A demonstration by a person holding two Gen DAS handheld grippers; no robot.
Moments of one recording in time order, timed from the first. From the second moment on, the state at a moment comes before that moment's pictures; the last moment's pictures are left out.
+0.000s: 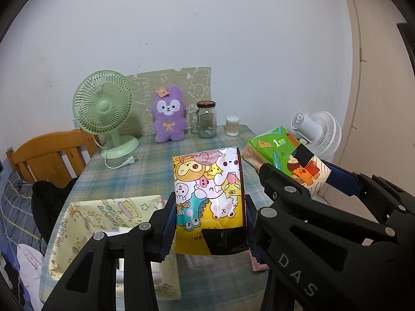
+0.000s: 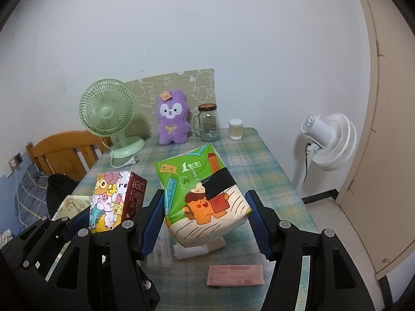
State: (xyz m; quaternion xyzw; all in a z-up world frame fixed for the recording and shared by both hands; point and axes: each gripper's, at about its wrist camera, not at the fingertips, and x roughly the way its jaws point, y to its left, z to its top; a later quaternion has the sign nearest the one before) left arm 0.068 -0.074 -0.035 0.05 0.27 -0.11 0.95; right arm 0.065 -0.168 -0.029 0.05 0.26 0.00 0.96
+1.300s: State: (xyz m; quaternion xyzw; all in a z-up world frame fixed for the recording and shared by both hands) left arm 0.100 0.031 -0.070 0.02 0.32 -0.06 0.94; right arm 0.113 -0.057 -0.068 0.03 0.31 0.08 0.95
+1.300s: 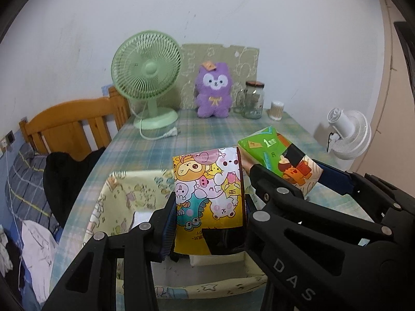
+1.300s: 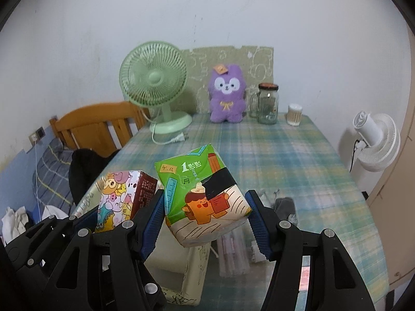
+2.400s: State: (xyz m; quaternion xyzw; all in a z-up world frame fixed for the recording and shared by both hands) left arm 0.120 0.099 -0.112 -0.01 0.40 0.02 0.91; right arm 0.146 0.017 -0.111 0.00 0.37 0.20 0.91
